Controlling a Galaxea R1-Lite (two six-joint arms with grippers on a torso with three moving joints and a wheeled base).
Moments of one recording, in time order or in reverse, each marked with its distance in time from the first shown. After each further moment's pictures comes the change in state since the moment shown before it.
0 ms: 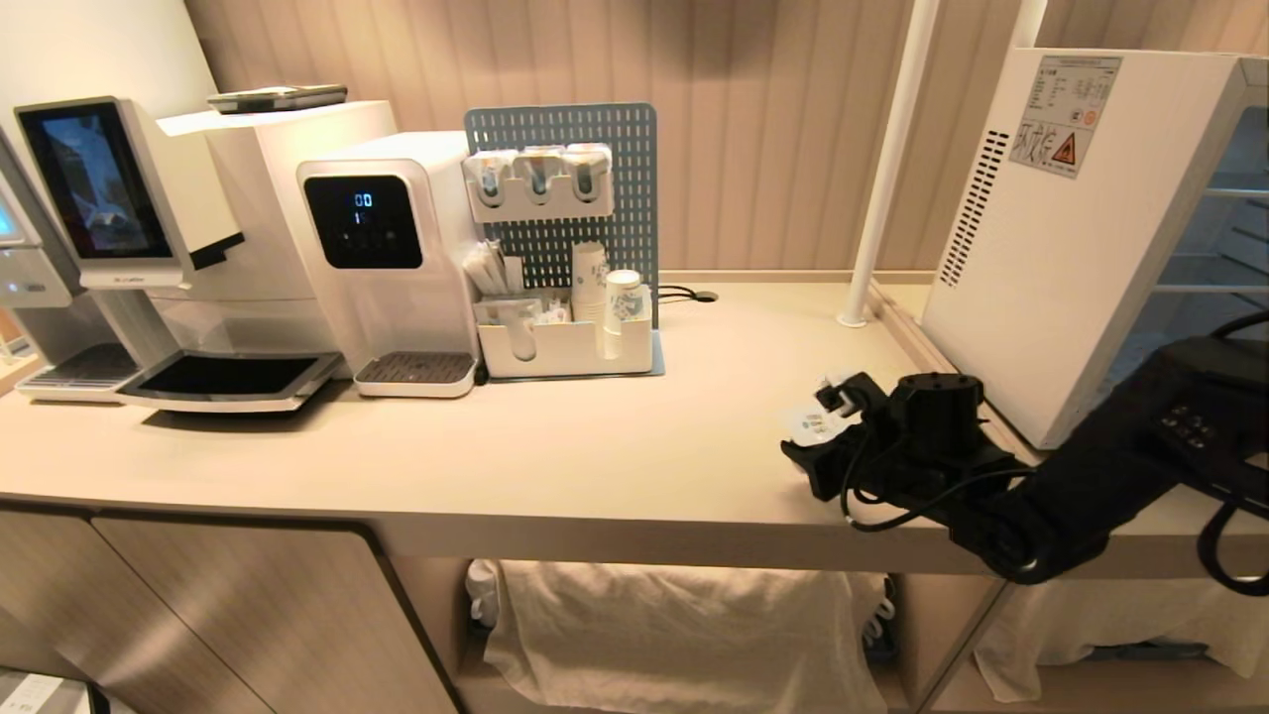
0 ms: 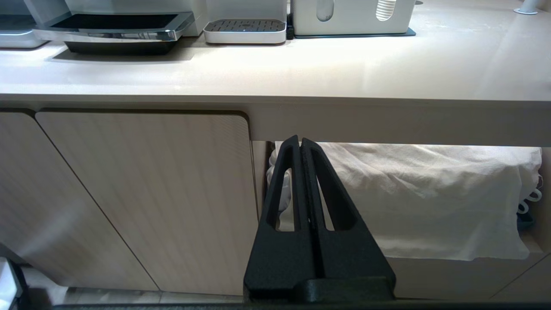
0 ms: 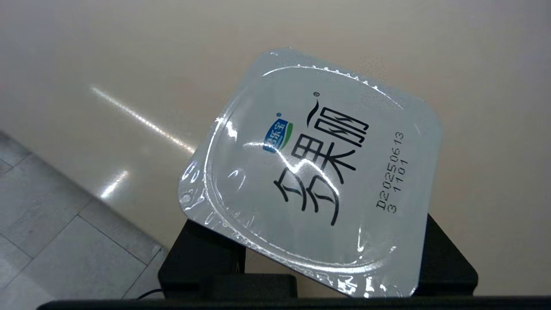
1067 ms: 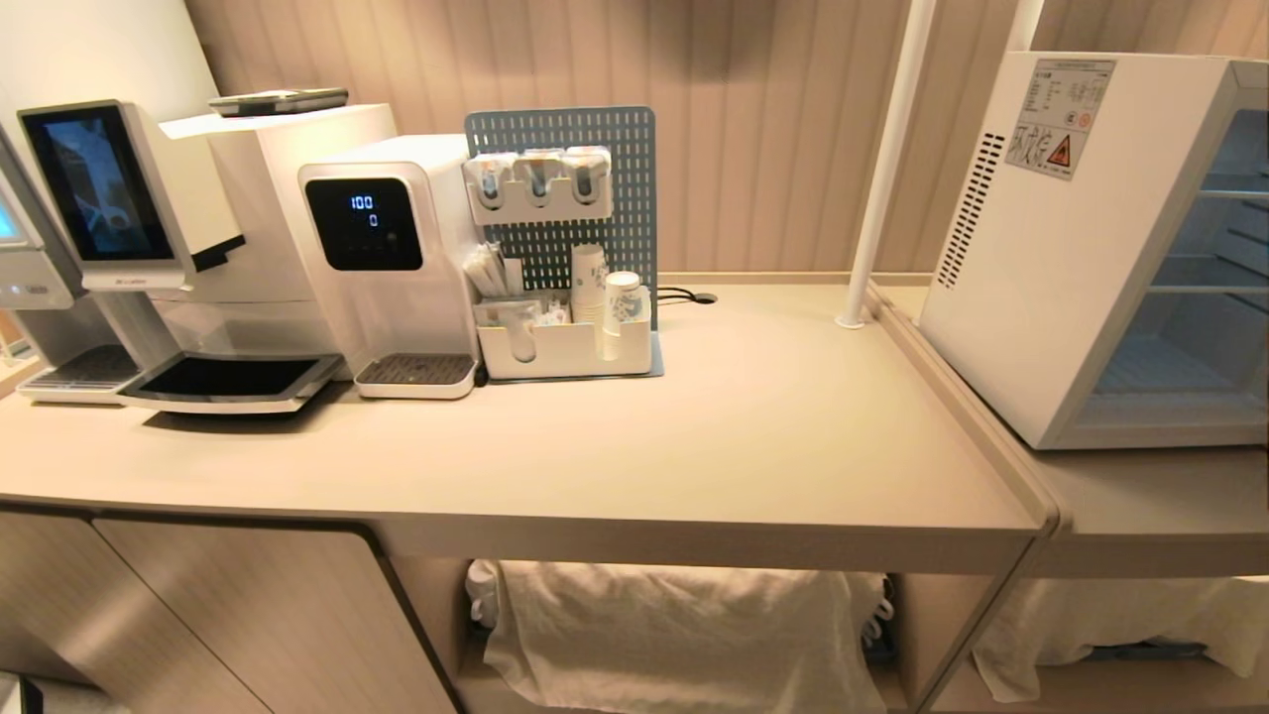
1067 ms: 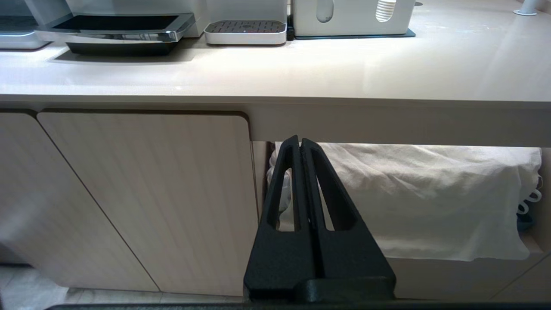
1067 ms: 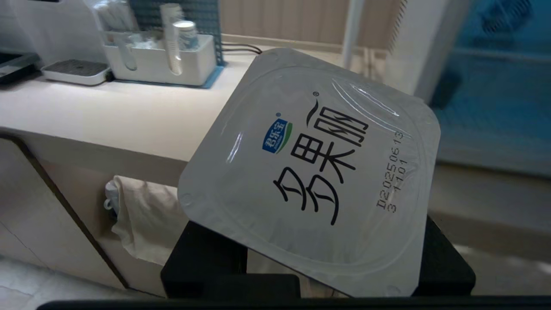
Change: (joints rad) left arm 0.000 0.000 0.000 0.000 -0.002 0.000; right arm -0.022 -1.767 0.341 1.020 -0.202 0.150
